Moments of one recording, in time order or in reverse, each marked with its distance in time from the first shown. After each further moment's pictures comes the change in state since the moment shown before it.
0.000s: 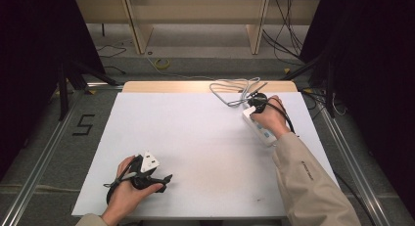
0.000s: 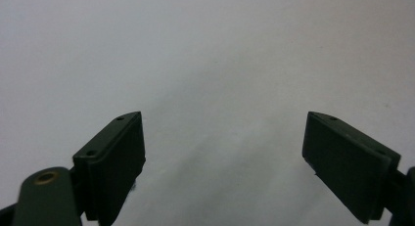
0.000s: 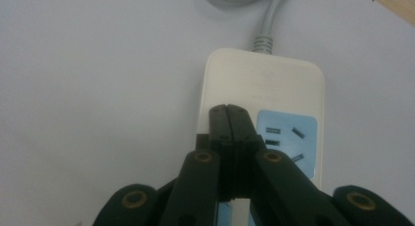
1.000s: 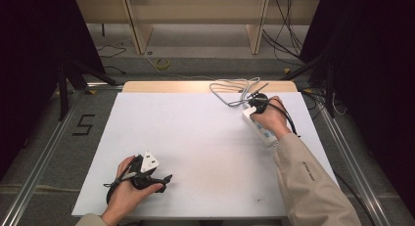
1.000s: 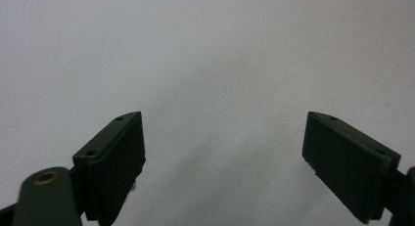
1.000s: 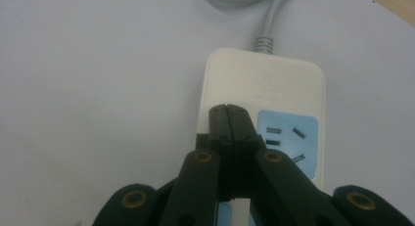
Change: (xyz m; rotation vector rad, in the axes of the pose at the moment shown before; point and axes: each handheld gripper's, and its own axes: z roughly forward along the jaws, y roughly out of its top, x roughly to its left) left arm 0.000 0.000 0.000 0.003 0.001 0.001; right arm -0.001 -0.003 0.000 -0.014 0.010 0.001
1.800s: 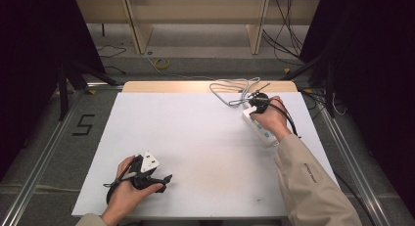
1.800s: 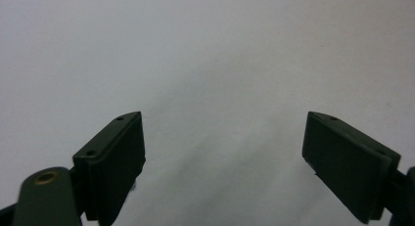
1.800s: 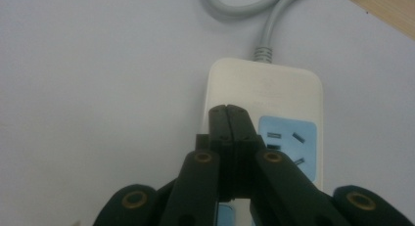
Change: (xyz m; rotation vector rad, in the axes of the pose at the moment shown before) left arm 0.000 0.000 0.000 0.002 0.000 -0.004; right arm 0.001 -0.001 -0.005 -0.041 0.006 0.007
